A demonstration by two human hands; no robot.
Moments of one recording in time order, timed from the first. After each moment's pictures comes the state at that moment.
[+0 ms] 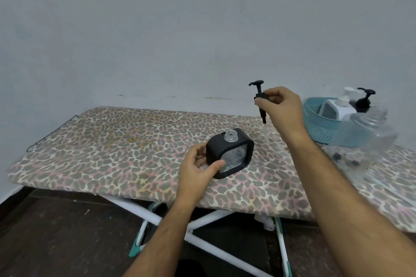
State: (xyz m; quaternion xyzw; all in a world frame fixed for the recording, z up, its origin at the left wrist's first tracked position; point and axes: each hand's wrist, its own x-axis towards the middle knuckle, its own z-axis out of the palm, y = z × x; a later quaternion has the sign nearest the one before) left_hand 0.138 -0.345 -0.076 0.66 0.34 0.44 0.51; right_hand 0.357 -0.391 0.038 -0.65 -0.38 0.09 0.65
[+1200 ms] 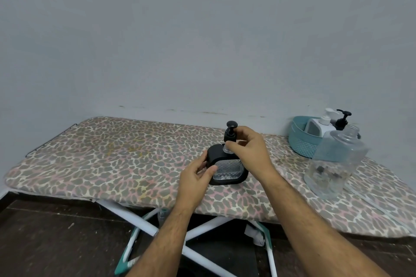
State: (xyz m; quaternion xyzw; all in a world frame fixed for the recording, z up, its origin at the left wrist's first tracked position) left_hand 0.139 -0.339 -0.080 0.66 0.32 0.43 0.52; right_hand 0.287 -0.406 0.004 -0.64 -0.47 0.15 0.59
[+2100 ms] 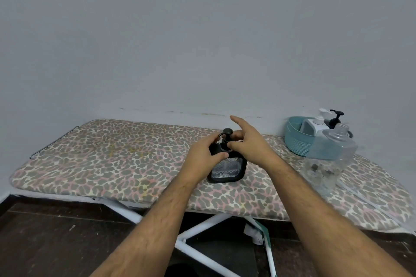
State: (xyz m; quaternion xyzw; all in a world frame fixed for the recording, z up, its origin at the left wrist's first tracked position) left_hand 0.152 -0.335 -0.005 0.81 0.30 0.34 0.38; right_hand 0.299 -0.413 0.033 -0.69 -0.53 0.19 0.46
